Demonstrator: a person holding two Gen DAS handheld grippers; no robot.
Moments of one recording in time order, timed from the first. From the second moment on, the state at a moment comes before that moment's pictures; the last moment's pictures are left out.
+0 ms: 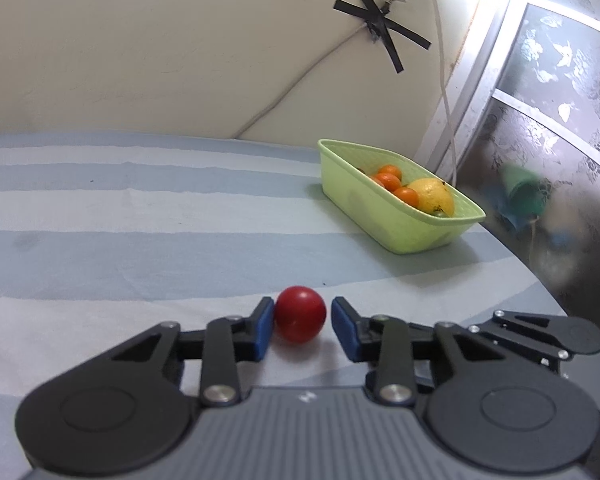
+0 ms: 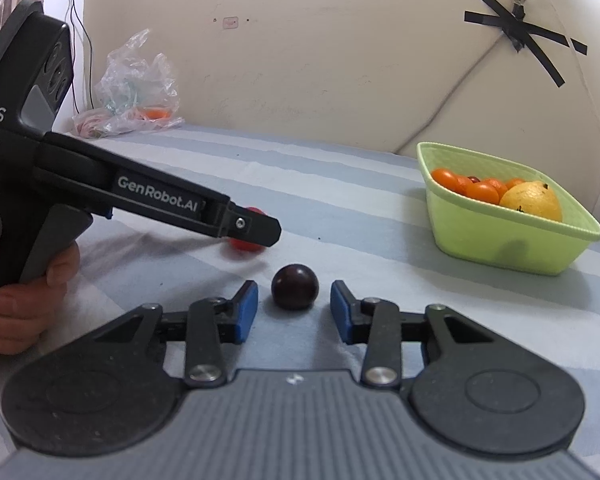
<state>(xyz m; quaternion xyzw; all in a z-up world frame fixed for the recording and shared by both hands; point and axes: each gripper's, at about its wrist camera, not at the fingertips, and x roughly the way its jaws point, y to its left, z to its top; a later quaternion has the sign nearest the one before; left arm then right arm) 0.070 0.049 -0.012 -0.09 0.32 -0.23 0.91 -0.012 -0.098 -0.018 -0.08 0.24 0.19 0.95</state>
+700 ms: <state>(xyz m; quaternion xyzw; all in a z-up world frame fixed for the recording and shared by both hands) 0.103 0.019 0.031 -0.12 0.30 -0.29 0.90 -0.005 -0.141 0.009 -0.02 0.18 0.12 0.98</state>
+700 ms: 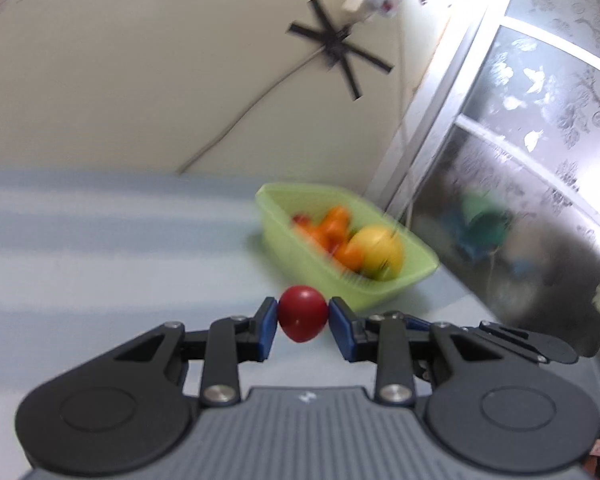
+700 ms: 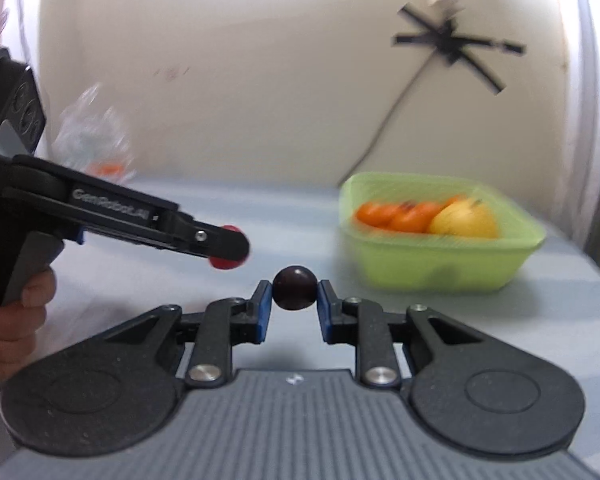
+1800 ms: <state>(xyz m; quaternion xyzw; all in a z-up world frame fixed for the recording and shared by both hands) 0.074 -0.035 0.046 -0.04 0.29 -0.15 0.94 -0.021 -0.182 0.011 0.09 0.14 0.02 0.99</state>
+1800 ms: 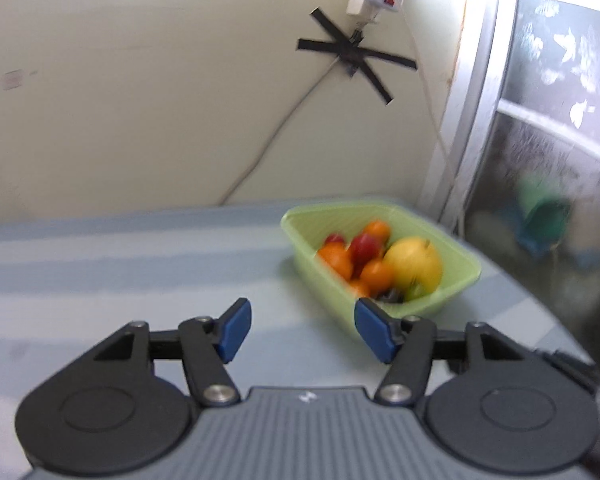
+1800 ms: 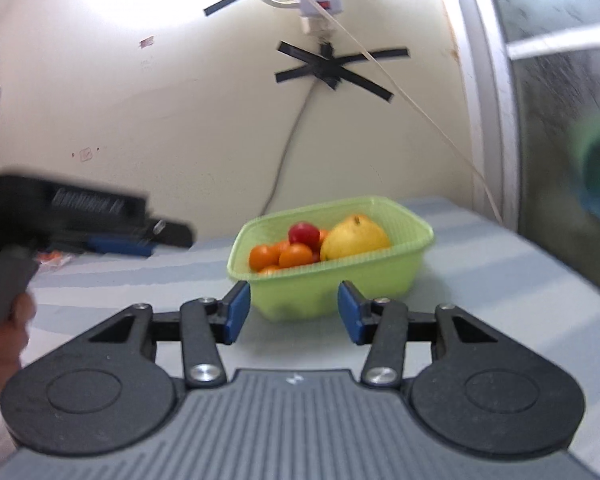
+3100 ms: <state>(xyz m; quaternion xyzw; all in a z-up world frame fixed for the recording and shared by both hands) 0.010 -0.027 0.015 0.01 0.30 -0.01 0.95 -0.035 -0.183 -0.005 0.15 0.16 -0.05 0.97</state>
